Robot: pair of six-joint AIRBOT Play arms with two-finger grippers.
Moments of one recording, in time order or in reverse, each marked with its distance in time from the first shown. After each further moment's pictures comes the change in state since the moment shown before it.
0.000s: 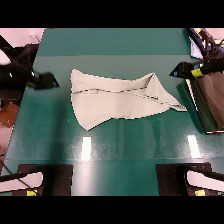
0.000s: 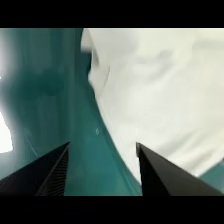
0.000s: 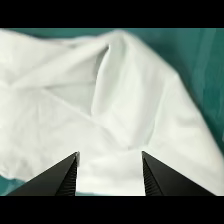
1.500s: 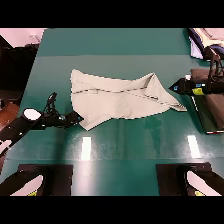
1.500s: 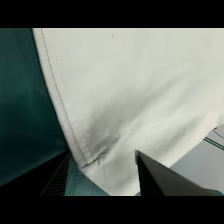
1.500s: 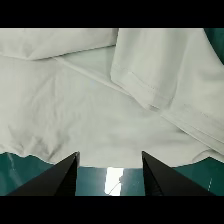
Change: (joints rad) left arm -0.211 0.284 -0.779 -0.430 0.487 0.035; right arm 0.008 0.287 -0.319 0.052 -0.112 -0.013
